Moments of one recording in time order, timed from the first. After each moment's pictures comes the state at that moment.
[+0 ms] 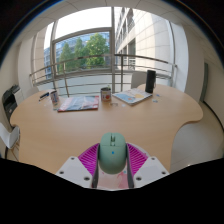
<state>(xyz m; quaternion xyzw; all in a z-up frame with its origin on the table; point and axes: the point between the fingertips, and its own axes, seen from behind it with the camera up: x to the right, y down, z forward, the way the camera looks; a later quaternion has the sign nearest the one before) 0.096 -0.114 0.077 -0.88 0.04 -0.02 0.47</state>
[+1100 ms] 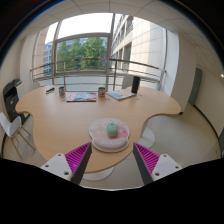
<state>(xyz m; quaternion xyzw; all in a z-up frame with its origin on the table) 0.086 -0.369 0.163 -0.88 0.04 -0.07 0.47</state>
